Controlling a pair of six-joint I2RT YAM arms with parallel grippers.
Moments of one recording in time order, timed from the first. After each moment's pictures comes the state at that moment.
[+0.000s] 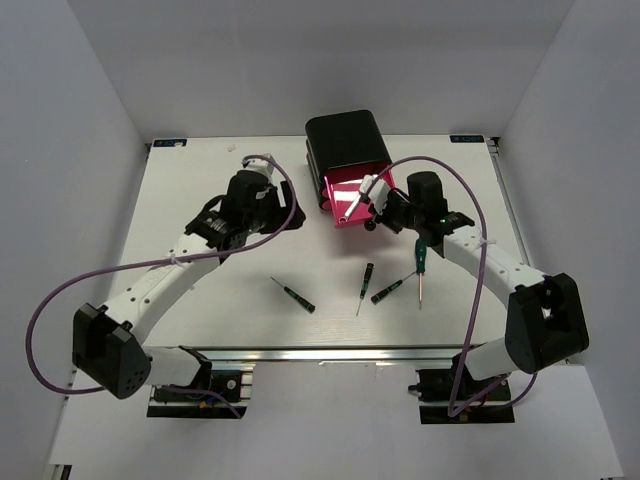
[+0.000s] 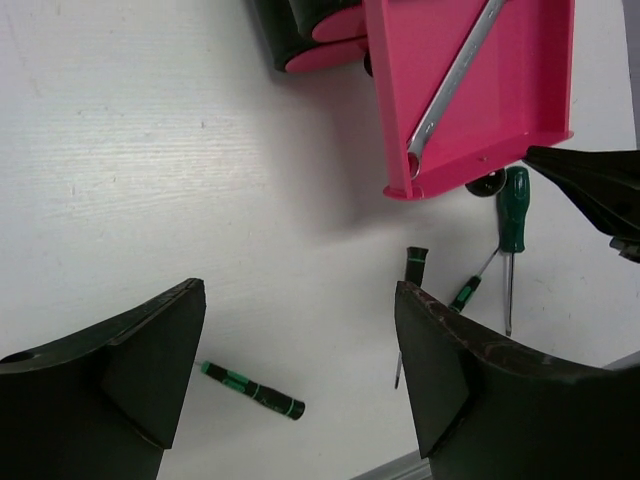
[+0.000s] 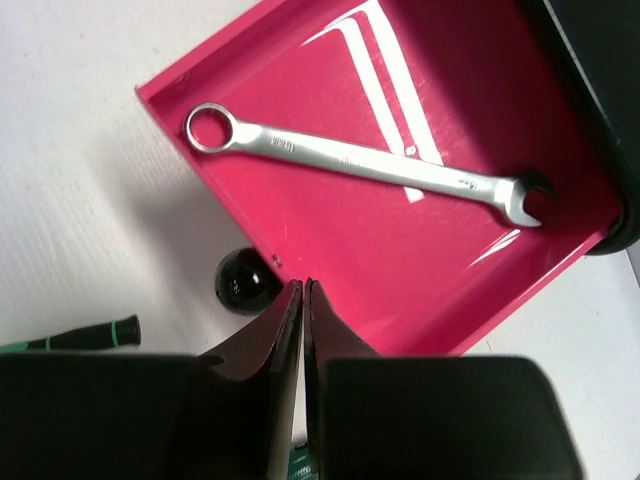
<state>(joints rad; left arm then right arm) -0.55 1.29 1.14 -0.43 -0.07 -0.54 0.42 1.43 0.98 -0.13 -0.38 -0.73</state>
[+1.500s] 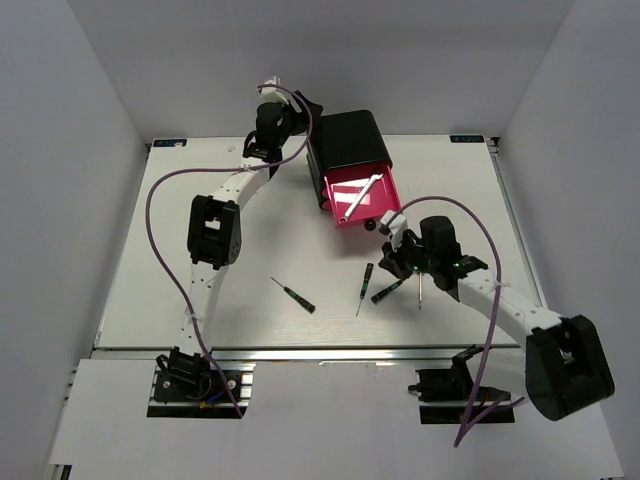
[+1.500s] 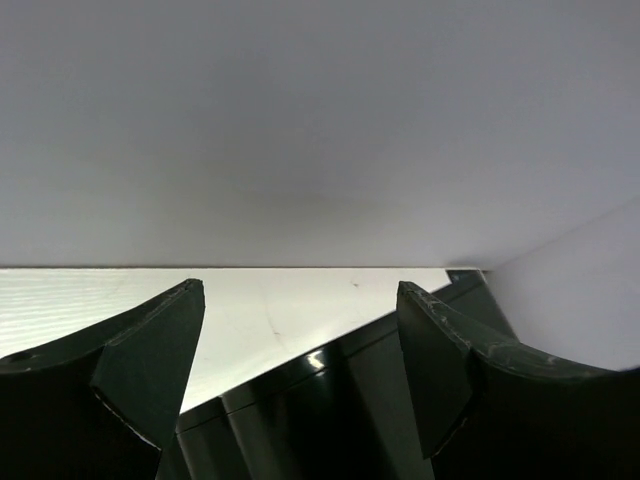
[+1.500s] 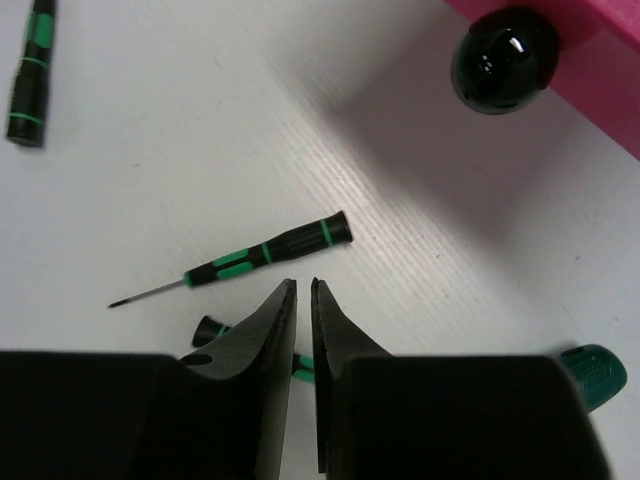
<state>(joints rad) -0.32 2.52 2.23 0.29 0.07 -0.60 0.41 1.16 0.60 -0.10 -0.47 -0.35</state>
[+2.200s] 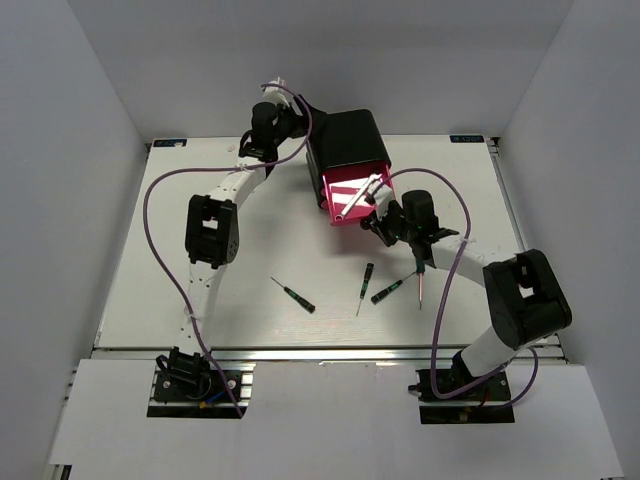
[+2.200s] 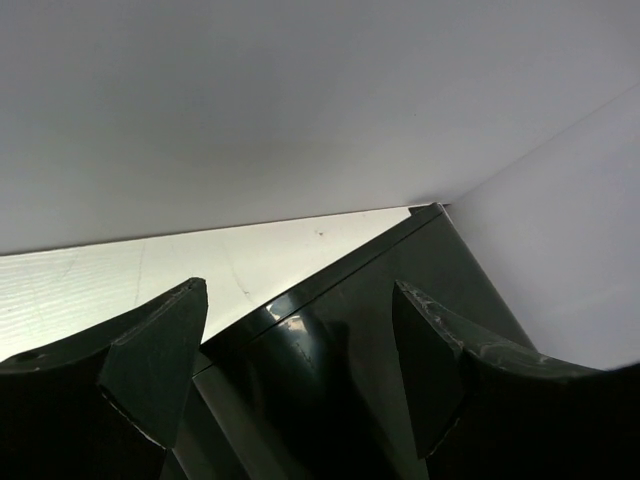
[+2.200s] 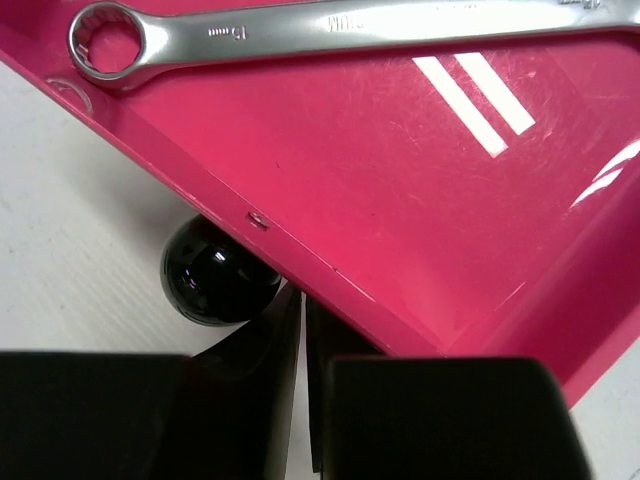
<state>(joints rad) -0.30 2.52 2.23 0.27 0.30 -0.60 0.41 1.57 0.81 0.20 -0.32 -0.38</state>
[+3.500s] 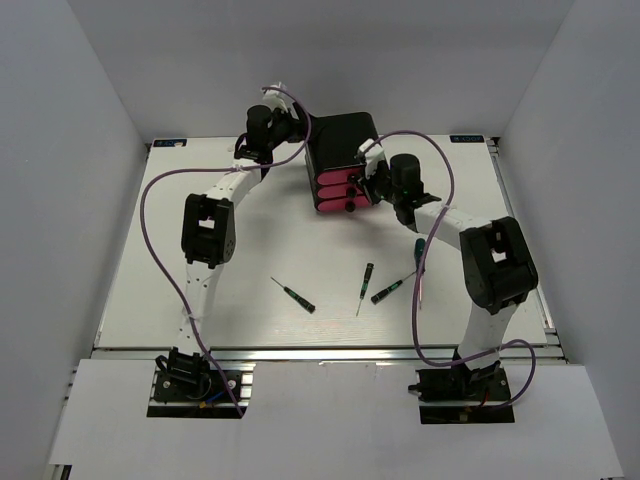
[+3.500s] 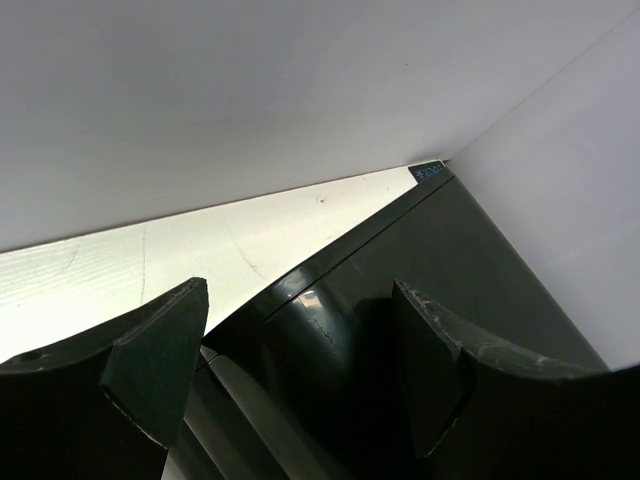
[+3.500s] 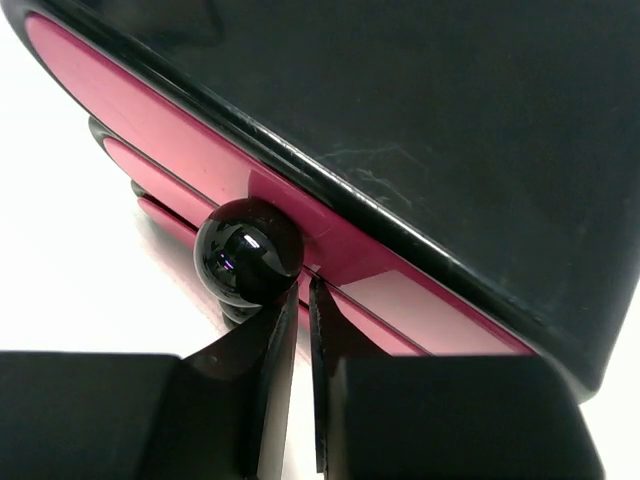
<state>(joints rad) -0.28 2.51 2.17 0.29 0.43 -0.51 0.40 1.85 1.18 0.32 -0.30 -0.30</state>
